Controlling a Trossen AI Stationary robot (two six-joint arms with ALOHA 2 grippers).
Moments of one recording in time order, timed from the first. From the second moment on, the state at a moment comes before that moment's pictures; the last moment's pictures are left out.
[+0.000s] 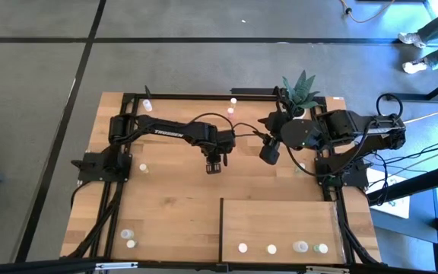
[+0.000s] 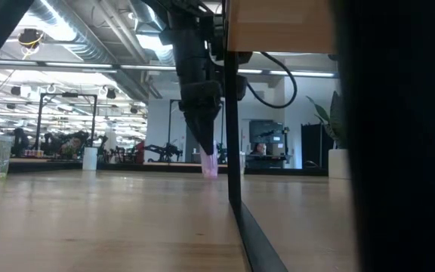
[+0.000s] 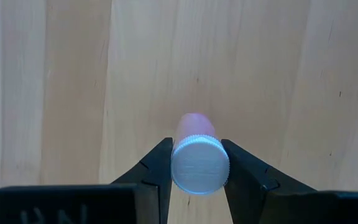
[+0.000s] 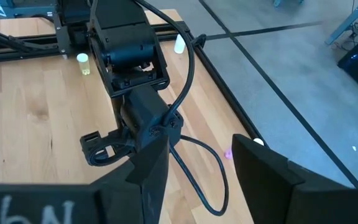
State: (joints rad) left arm 0.12 1.99 1.49 -0.80 -0.03 -0.02; right arm 0.23 1.41 1.73 -1.06 0.63 0.28
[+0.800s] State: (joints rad) left arm 0.12 1.99 1.49 -0.82 -0.03 -0.03; right arm 0.23 1.41 1.73 -1.06 0.63 0.28
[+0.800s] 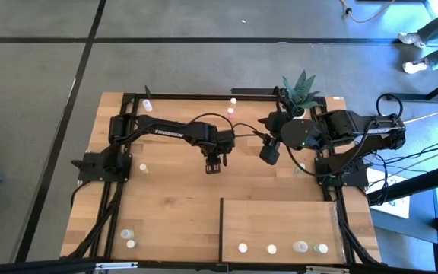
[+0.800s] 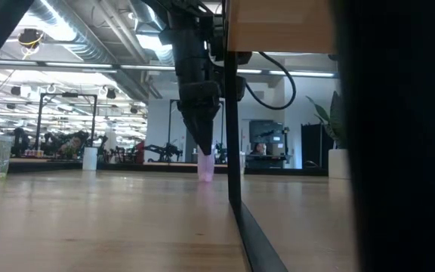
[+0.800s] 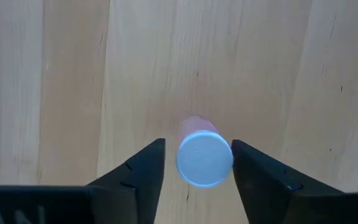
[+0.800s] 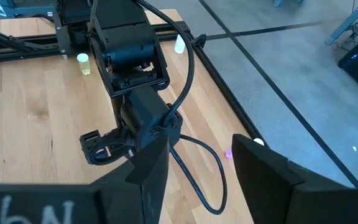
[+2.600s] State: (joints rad) left arm 0.14 1.94 1.49 -0.82 0.02 0.11; right arm 0.23 1.41 1.73 -1.05 0.63 0.28
